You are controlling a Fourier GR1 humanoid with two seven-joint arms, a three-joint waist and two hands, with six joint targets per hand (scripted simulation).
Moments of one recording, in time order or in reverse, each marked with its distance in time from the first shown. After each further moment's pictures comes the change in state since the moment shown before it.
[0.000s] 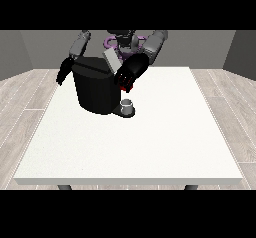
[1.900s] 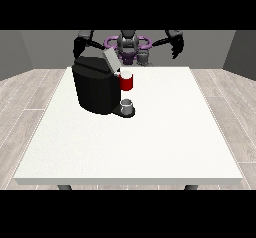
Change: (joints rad) left arm 0.699 -0.498 0.283 -0.014 0.472 -0.092 -0.076; right arm 0.358 -0.005 -0.090 0.108 -0.110 0.076 -0.088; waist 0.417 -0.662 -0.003
